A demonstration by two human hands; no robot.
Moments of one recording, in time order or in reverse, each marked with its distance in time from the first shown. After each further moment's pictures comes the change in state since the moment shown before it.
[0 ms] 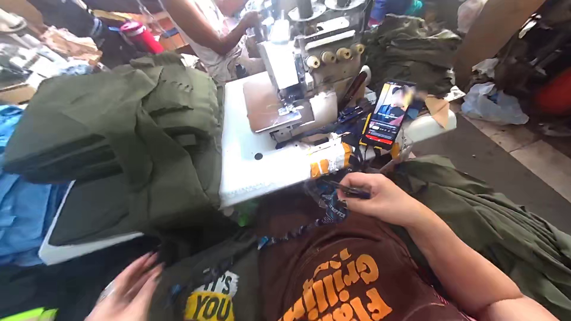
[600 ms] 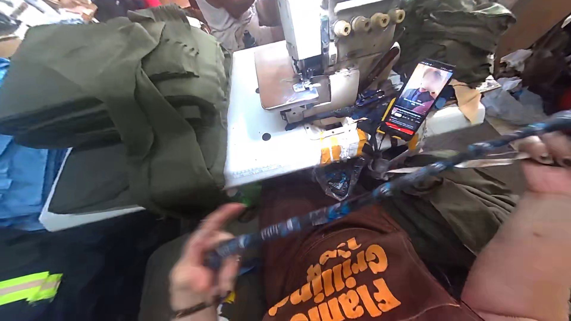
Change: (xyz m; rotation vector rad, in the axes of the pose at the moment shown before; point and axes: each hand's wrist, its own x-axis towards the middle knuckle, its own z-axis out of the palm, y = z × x) left_hand 0.025 0.039 0.090 -1.339 -0.700 0.132; right_hand -0.088 0.028 -0.166 0.668 1.109 -0.119
